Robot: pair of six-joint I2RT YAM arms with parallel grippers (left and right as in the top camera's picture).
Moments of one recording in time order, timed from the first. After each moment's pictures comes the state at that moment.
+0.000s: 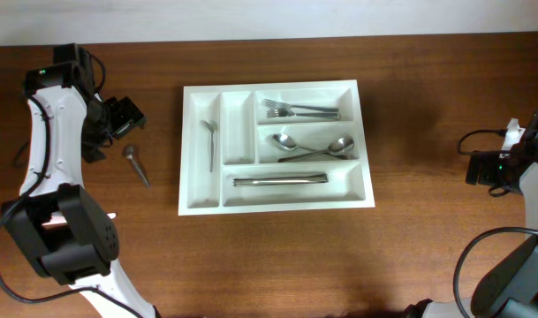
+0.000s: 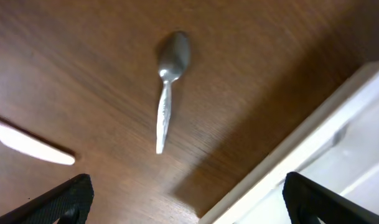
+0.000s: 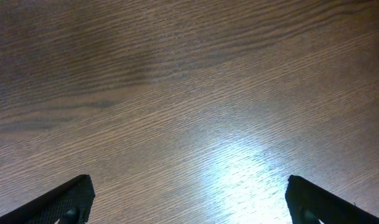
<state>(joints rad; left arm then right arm) 0.22 2.02 1.85 -1.29 0.05 -0.50 -0.56 1.63 1.18 -0.74 0.12 -0.26</state>
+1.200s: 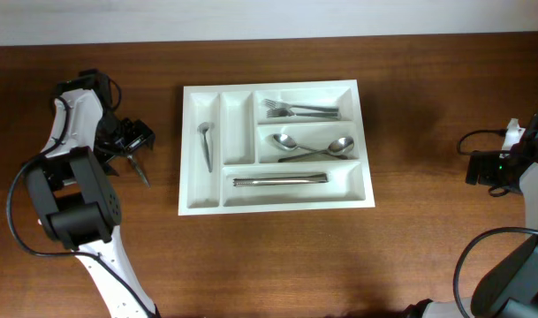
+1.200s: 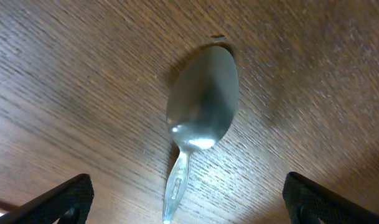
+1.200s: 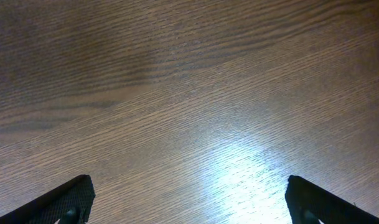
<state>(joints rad) 0.23 2.28 1.85 -1.22 0.04 -0.50 -0.56 1.63 1.18 -0.74 0.12 -0.26</state>
